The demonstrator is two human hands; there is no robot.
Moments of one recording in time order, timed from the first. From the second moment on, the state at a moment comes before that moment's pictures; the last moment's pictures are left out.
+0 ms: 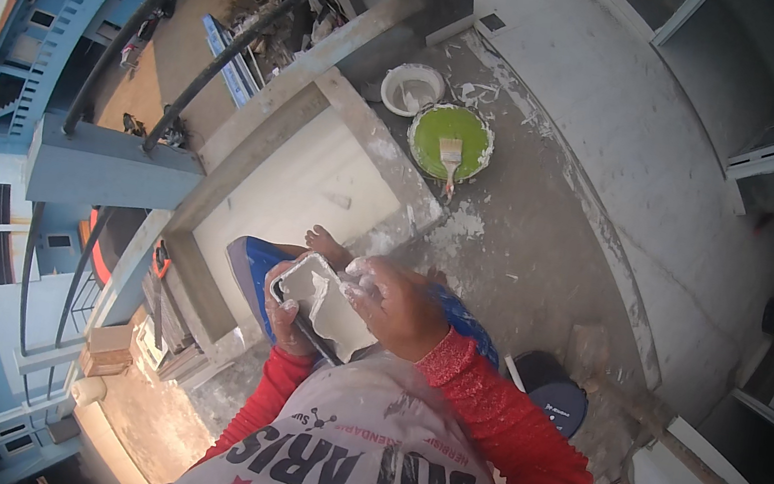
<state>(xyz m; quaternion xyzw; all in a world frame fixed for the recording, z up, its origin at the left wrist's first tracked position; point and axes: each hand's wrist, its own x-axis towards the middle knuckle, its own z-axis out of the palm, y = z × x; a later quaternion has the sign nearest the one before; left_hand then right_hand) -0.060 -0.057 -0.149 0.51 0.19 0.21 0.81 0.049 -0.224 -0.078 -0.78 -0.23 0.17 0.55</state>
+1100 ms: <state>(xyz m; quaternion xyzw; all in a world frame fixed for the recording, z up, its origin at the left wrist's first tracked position) -0.009 -0.100 -0.036 0.90 -0.16 0.19 0.36 0.031 -0.283 -0.064 -0.79 -0.32 0.10 0.51</state>
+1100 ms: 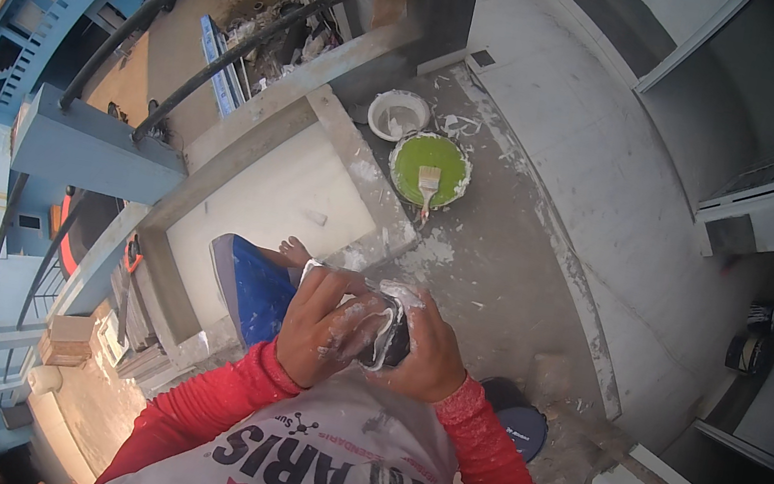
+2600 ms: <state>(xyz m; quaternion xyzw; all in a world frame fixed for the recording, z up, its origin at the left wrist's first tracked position) -0.075 -0.018 -0.022 0.53 0.20 0.23 0.79 0.015 -0.328 -0.118 -0.80 -0.23 0.25 0.49</state>
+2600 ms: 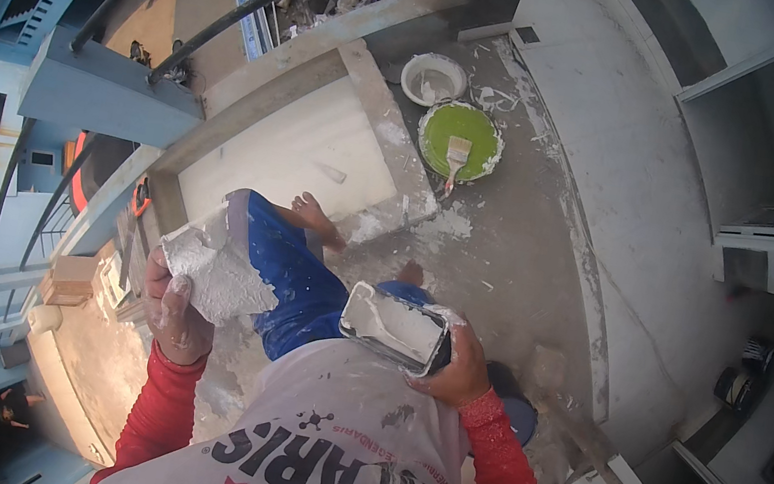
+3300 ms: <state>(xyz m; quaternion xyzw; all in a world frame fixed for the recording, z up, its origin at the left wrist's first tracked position) 0.006 -0.102 -0.194 0.58 0.29 -0.11 0.76 0.023 -0.416 -0.153 -0.90 0.10 0.02 0.42</state>
